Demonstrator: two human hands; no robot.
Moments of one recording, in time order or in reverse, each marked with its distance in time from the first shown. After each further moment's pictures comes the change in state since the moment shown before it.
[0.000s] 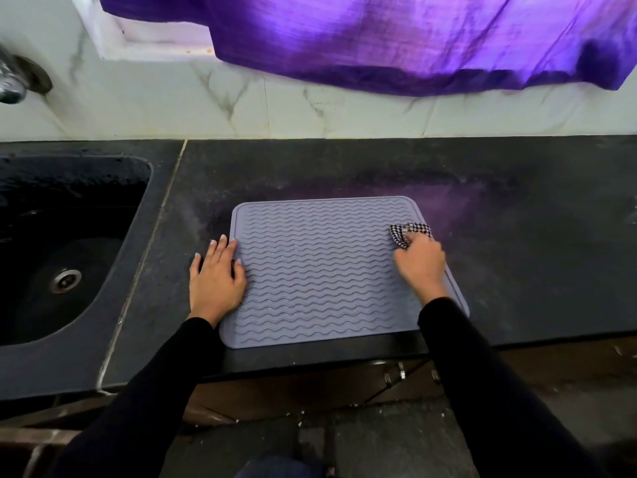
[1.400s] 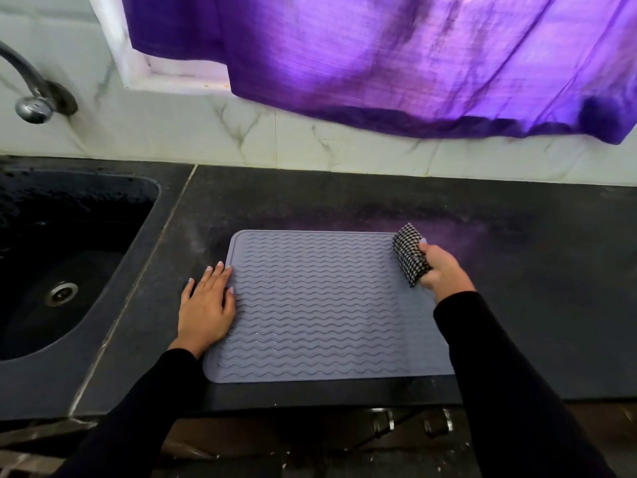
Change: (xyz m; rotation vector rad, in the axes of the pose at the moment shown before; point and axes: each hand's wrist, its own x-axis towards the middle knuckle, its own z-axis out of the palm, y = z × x) left_hand 0.002 -0.004 0.004 0.033 0.035 0.026; right_hand 0.102 0.001 -0.007 1.215 -0.221 0.618
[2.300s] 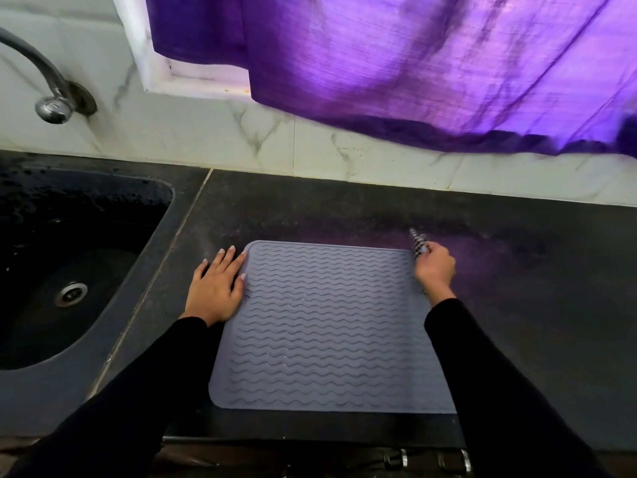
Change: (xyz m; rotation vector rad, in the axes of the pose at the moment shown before) left_hand 0.066 -0.025 0.007 0.088 -0.039 0.052; right_hand 0.015 0.001 0.040 -1.173 0.277 -0.646
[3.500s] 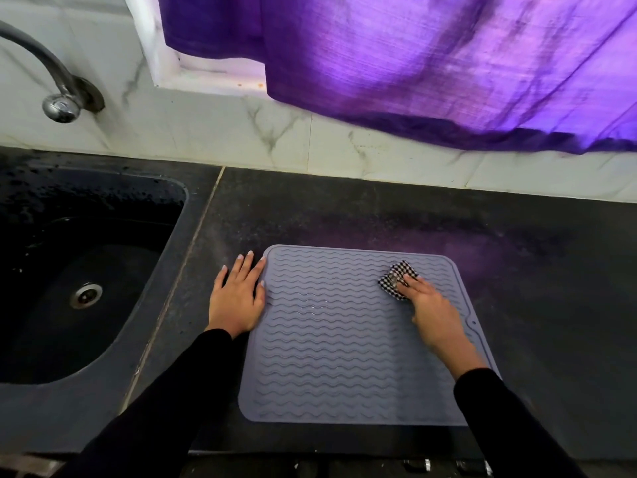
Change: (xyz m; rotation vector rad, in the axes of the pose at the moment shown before) left_hand -0.001 0.001 0.000 -0.015 -0.026 -0.022; right_hand -0.076 0.004 0.001 -0.420 -0.322 -0.535
